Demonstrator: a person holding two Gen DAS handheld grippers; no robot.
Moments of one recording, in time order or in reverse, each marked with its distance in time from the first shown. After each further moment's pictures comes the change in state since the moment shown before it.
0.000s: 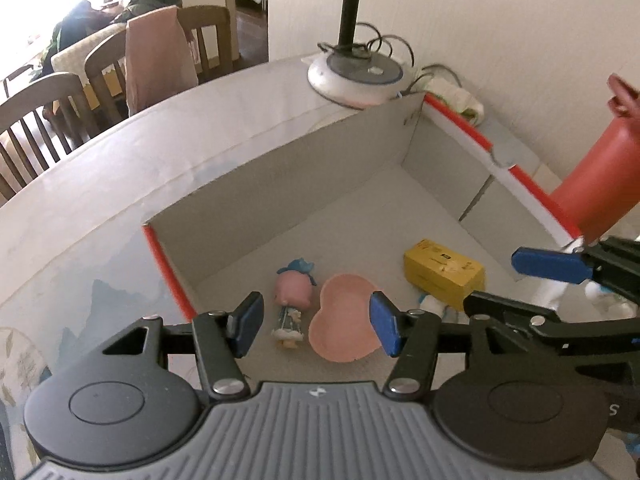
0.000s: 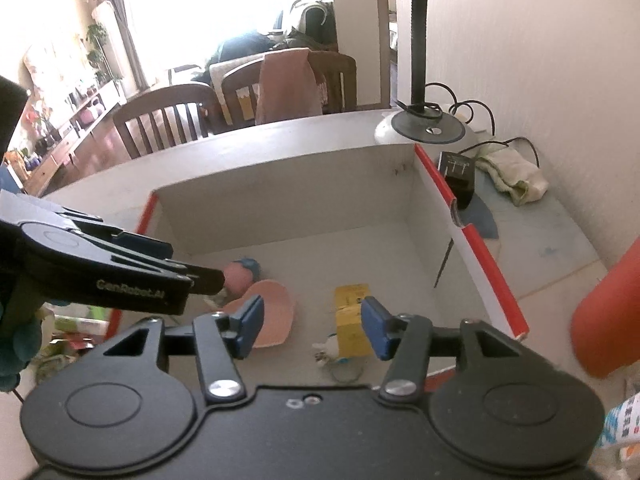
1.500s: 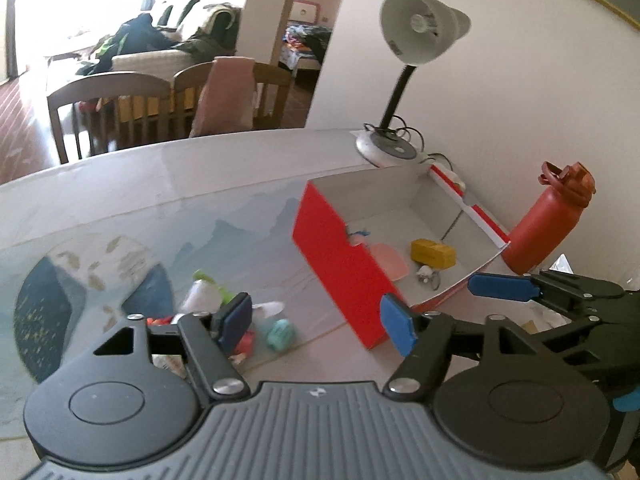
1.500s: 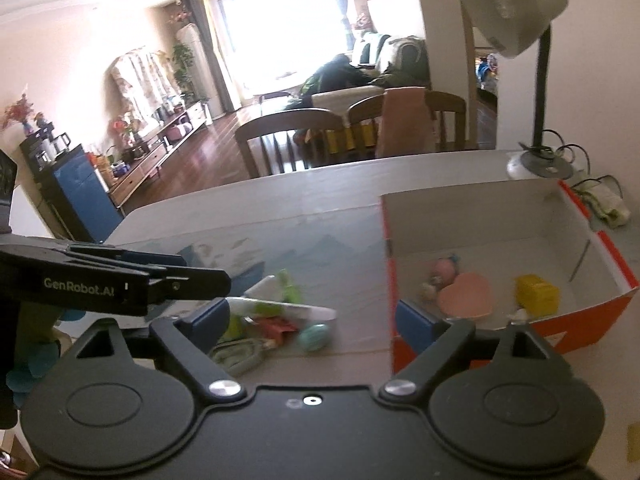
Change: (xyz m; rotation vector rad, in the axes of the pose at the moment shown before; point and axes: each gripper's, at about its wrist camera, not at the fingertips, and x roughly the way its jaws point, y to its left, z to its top) left arm -0.188 0.111 -0.153 -0.203 -0.244 -0.068; right arm -0.074 0.159 -0.040 -0.081 -0.093 0.223
